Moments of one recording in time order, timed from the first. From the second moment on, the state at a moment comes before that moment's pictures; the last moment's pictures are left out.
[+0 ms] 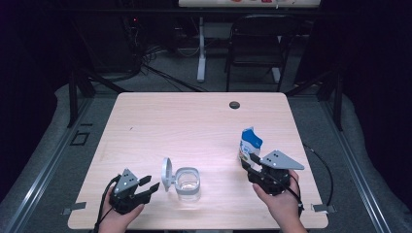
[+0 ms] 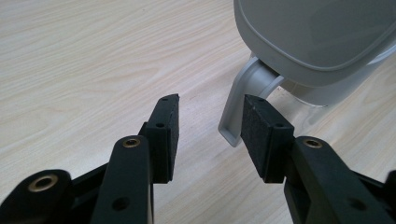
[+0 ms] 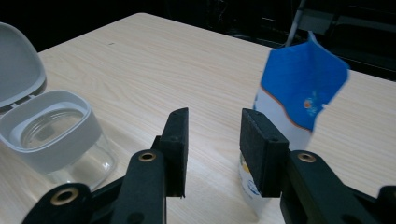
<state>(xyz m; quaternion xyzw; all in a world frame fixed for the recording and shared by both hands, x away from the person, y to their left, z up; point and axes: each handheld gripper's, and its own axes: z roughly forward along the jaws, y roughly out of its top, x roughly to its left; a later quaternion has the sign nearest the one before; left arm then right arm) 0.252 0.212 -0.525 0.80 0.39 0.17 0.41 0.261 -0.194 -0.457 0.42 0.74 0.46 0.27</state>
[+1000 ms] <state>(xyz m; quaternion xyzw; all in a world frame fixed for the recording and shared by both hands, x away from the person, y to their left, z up) 0.254 0.213 -0.527 0.80 0.40 0.17 0.41 0.305 -0.225 -0.456 0.48 0.71 0.43 0.28</state>
